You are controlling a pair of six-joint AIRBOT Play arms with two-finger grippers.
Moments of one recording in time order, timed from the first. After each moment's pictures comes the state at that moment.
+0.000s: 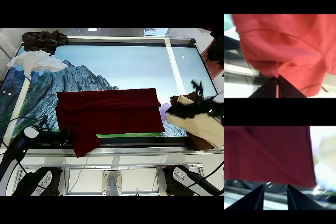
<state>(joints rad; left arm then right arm) 0.12 -0.83 0.34 0.97 -0.98 -1.65 -0.40 -1.08 0.80 -1.00 1.31 1.26</state>
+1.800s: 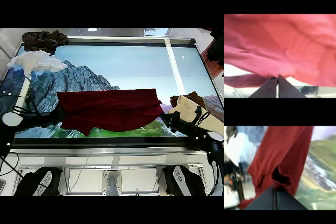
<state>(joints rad) 0.12 -0.75 0.64 0.96 -1.03 -1.57 -0.54 -0.74 0.33 -0.30 1.11 1.08</state>
